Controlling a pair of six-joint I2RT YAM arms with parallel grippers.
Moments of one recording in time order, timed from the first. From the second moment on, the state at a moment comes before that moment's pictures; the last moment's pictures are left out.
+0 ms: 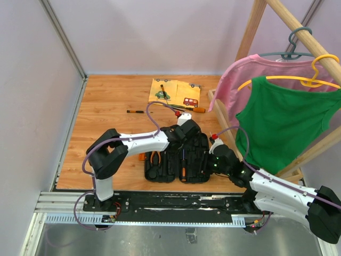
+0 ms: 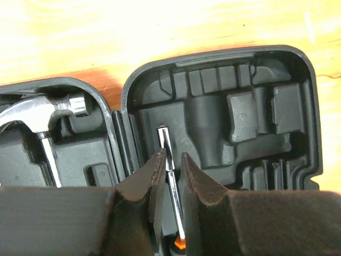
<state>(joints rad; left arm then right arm) -0.98 1.83 1.22 -0.33 -0.42 -0.72 0.85 0.87 0.31 -0.04 -0.07 0.84</state>
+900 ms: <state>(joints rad) -0.97 1.88 1.25 -0.36 -0.43 -0.71 0.87 0.88 0.31 -0.04 -0.10 0.83</state>
